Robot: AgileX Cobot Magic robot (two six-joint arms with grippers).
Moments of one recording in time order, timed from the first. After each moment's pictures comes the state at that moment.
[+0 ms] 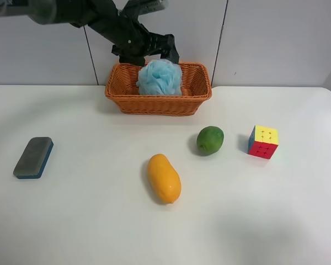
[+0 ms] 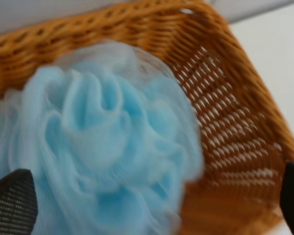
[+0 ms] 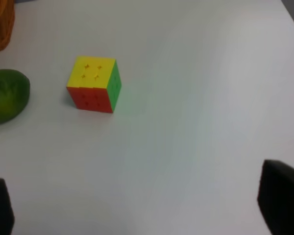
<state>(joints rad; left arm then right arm) -0.40 2.21 -1.90 -0.53 0.55 0.27 0.00 0.00 -0.48 -0.05 1.06 0.08</state>
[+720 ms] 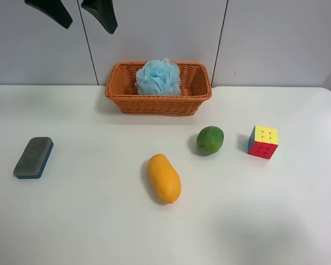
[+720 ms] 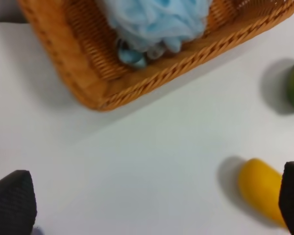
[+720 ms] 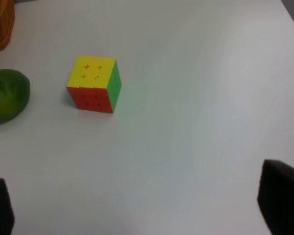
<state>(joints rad) -0.36 1.76 -1.87 -0.14 1.20 0.10 0.00 0.00 -0.48 -0.05 1.06 0.08</state>
